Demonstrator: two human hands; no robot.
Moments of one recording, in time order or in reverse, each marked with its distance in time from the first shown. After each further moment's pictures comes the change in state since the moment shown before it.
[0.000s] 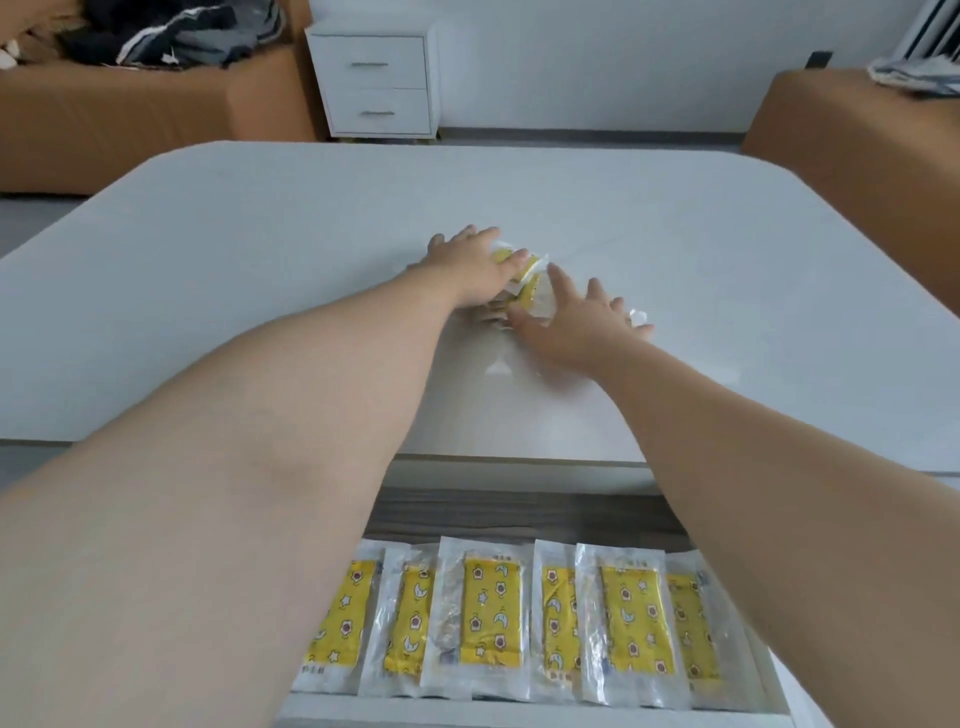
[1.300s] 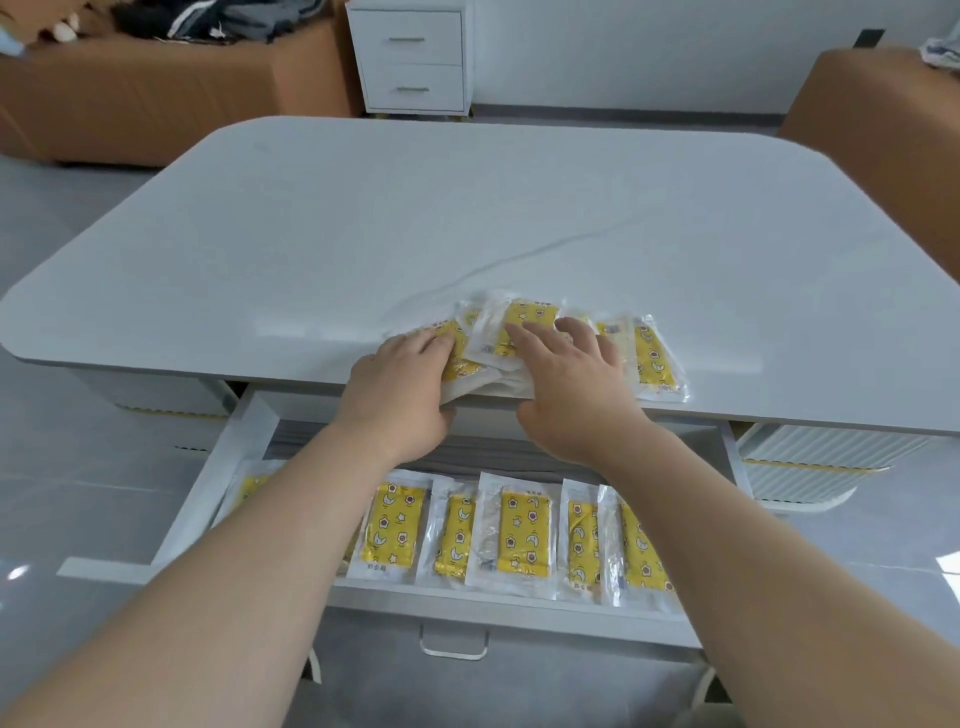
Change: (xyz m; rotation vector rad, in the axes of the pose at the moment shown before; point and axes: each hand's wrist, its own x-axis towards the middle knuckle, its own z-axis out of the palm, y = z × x) left_hand -0.223 -0.070 0.019 0.208 0.086 0.062; right_hand -0.135 -0.022 0.025 -0.147 0.037 -0.469
